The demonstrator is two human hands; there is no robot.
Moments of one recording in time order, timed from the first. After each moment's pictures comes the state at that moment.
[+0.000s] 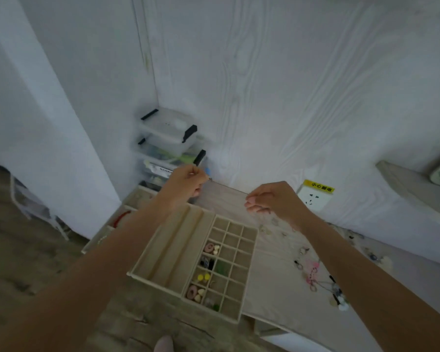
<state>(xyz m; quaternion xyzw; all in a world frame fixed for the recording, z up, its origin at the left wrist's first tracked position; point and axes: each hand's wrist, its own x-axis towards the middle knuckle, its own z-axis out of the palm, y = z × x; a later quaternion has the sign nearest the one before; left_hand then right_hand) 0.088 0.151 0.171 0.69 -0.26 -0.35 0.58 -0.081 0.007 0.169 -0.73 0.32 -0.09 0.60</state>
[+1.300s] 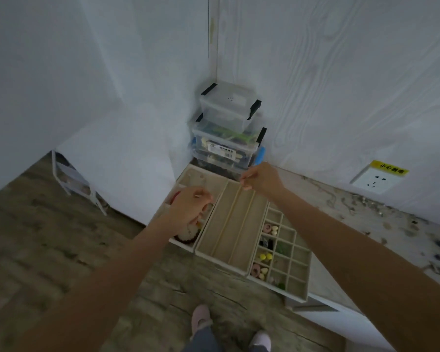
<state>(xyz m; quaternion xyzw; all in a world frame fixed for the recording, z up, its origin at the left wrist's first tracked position) 0.153 0.272 0.100 0.78 -0.20 -0.40 0.44 0.069 0.090 0.101 -0.82 0.36 -0.04 0.44</state>
